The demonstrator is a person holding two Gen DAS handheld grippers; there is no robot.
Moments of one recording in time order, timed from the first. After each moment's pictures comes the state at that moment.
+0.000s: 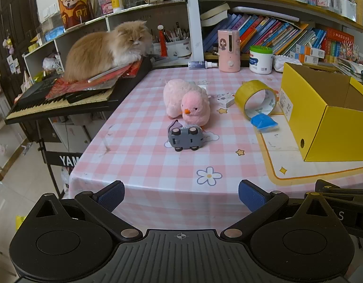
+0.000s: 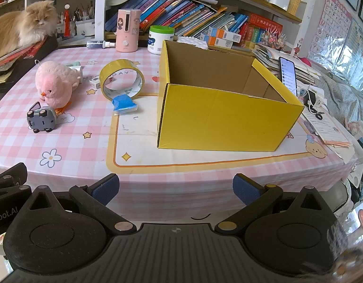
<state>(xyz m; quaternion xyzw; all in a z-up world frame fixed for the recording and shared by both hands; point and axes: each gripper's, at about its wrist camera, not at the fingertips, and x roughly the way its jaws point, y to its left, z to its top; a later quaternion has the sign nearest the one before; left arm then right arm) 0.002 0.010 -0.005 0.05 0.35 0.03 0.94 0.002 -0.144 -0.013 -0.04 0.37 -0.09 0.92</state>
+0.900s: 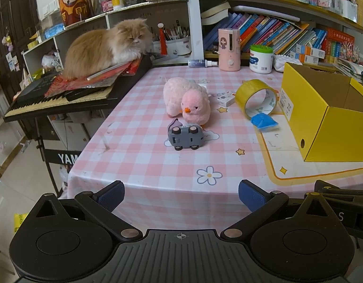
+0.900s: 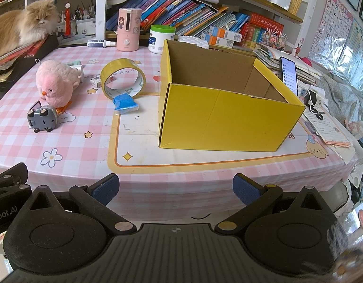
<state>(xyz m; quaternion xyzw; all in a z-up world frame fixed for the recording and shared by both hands) 0.005 0.014 -0.011 0.04 0.35 0.04 0.93 0.004 -0.142 -0.015 -0.04 0.38 -0.09 0.92</state>
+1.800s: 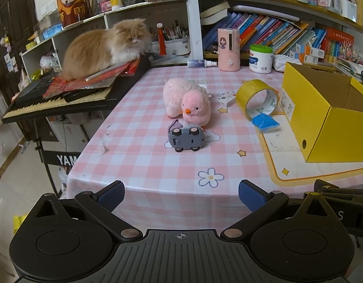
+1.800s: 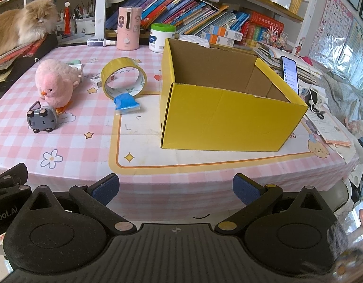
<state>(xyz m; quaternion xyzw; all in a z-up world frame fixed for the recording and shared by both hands) 0.009 0.014 -0.007 0.04 0.36 0.03 0.93 0.010 -0.136 -0.021 -0.04 0.38 -0.09 0.92</state>
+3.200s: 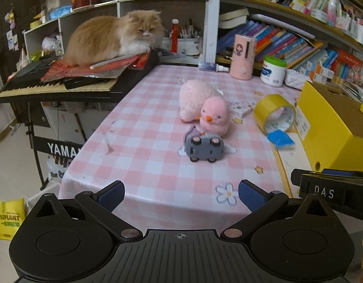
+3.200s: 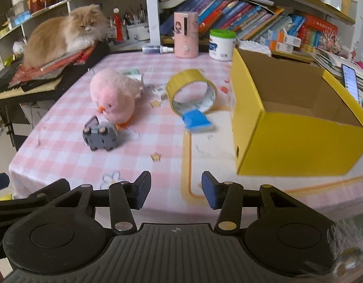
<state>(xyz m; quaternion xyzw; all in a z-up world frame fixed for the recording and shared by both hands) 0.040 0.067 -0.011 -0.03 0.36 0.03 0.93 0.053 -0.101 -0.015 0.00 0.38 0.06 0.92</state>
